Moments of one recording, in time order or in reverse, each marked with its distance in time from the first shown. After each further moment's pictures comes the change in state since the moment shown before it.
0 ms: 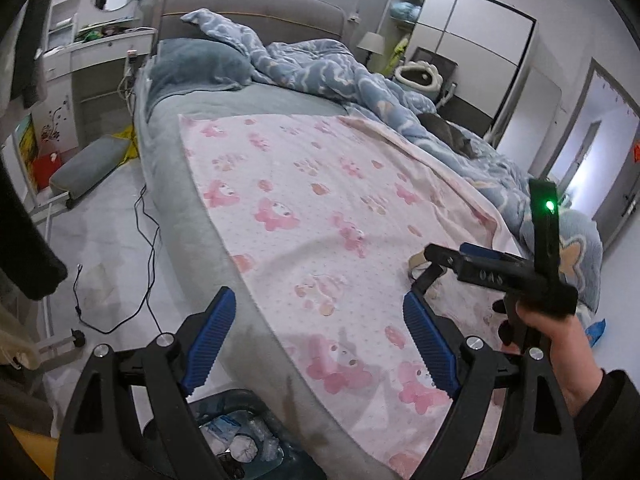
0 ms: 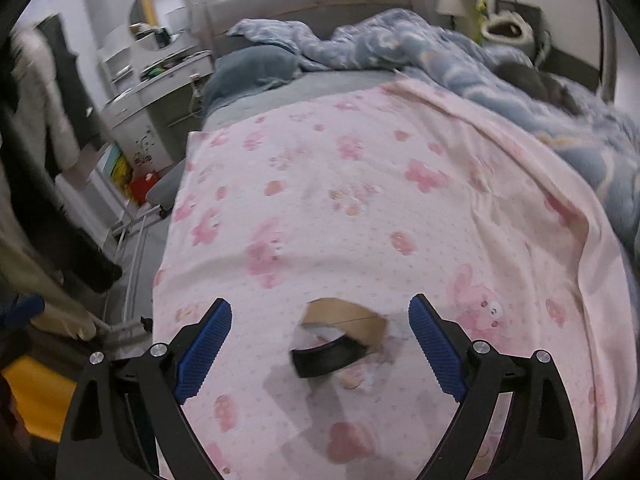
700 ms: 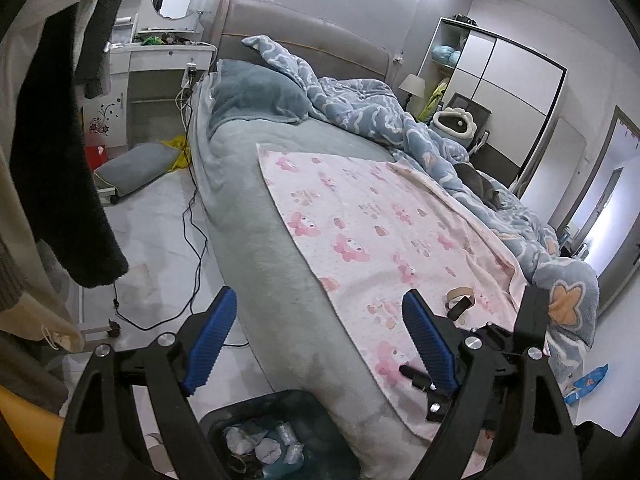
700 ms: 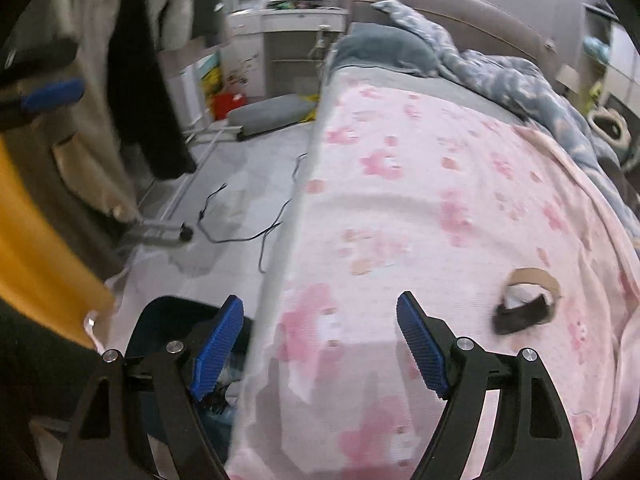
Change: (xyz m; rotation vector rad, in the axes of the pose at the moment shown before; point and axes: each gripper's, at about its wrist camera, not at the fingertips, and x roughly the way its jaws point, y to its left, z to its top) left arm -0.087 0.074 0.000 -0.127 -0.120 0.087; right arm -0.012 0.146 -0.074 -0.458 0.044 0.098
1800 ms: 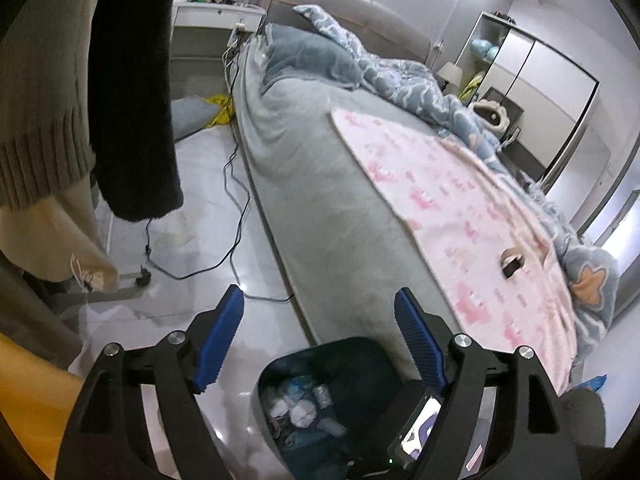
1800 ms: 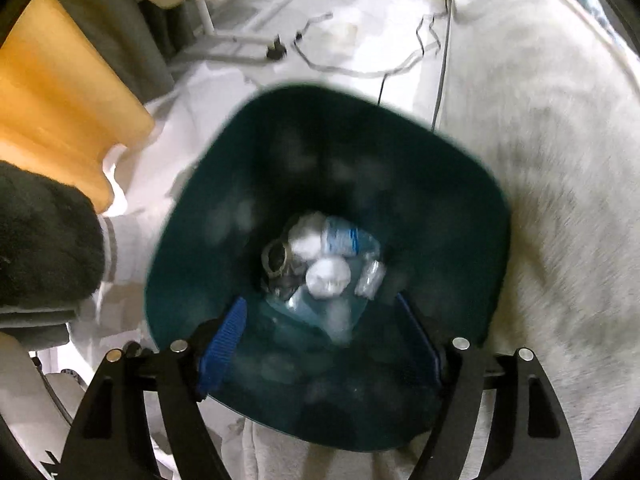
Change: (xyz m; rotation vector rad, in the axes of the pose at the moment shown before) left arm -0.020 0.104 -0.059 -0.098 0.072 0.058; right arm 0.126 0.194 -0.102 -0.294 0.484 0.132
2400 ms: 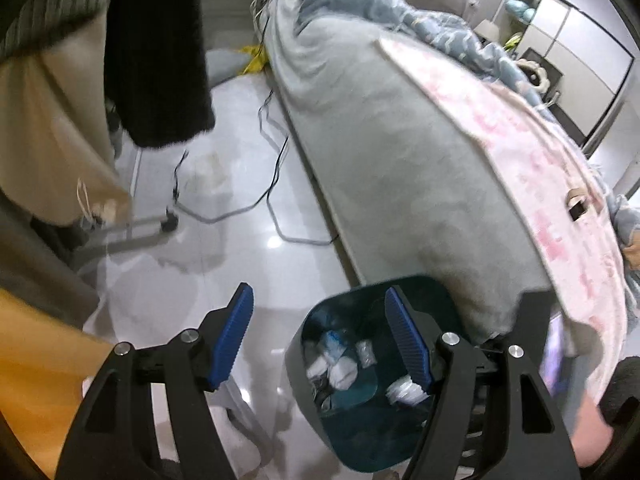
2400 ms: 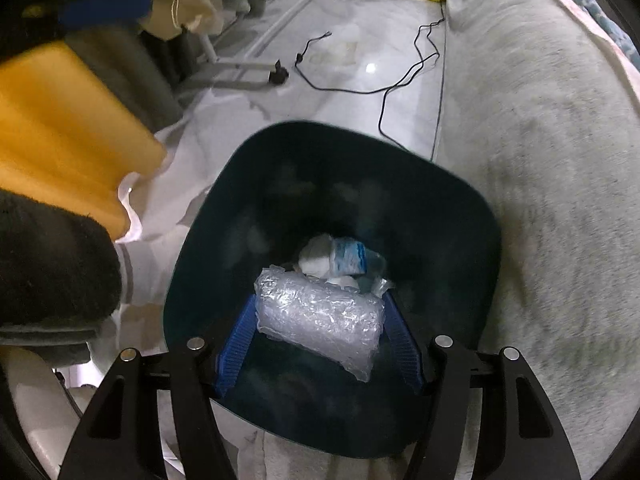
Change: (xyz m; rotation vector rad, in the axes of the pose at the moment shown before) left arm 0.054 0.031 -0.059 -0.005 0.158 0.141; right arm 0.001 -0.017 0.008 0.052 -0.009 0.073
